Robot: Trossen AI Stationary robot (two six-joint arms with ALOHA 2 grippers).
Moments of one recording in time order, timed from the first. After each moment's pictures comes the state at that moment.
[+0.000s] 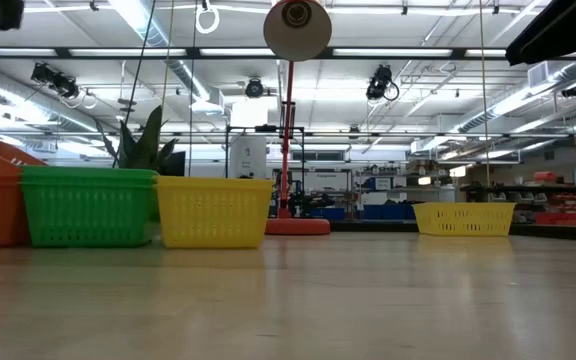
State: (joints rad) left arm -0.85 1.20 0.95 -1.57 -0.28 -2.01; right arm 0.92 1.61 1.02 -0.72 1.03 0.81
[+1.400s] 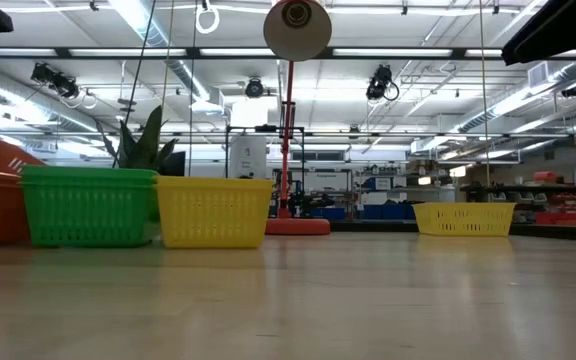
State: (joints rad) left arm -0.84 1.24 1.03 -1.34 -0.25 -1.03; right arm 0.91 1.61 1.02 -0.70 1.03 0.81
